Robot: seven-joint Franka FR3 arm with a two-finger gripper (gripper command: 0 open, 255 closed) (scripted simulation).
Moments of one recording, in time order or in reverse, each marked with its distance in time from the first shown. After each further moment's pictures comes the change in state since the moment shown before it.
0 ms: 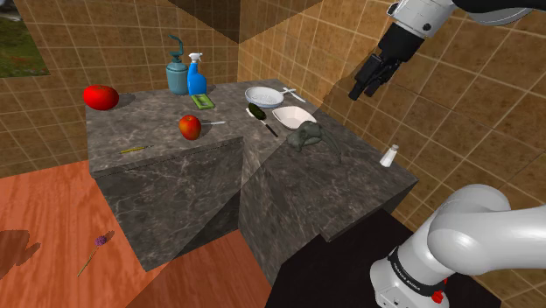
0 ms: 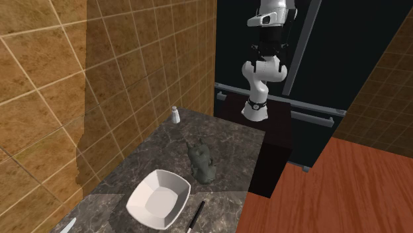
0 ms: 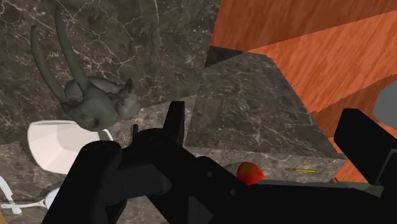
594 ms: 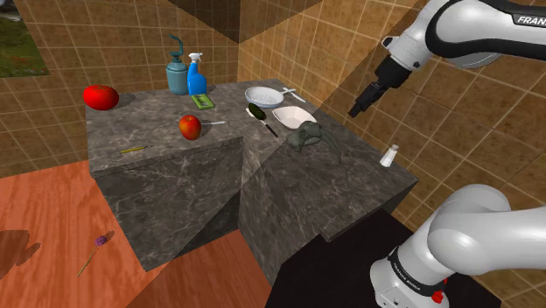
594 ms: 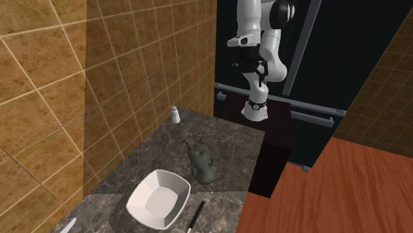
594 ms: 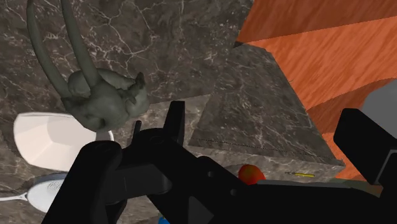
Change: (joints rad) arm 0.001 -0.011 -0.166 -0.194 -0.042 0.224 -0.247
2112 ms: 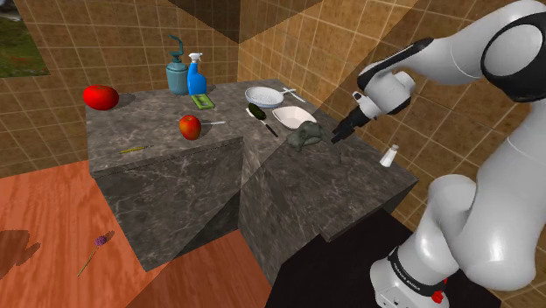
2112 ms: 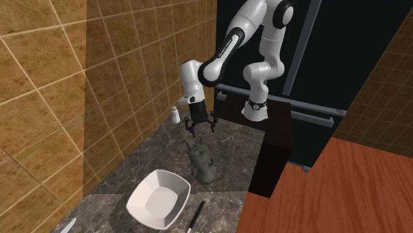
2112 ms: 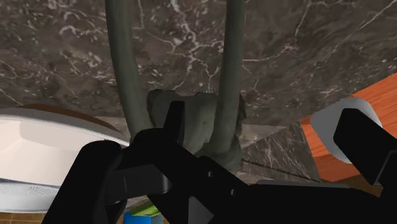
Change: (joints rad) arm 0.657 0.893 -1.032 0.163 0.755 0.386 -1.367
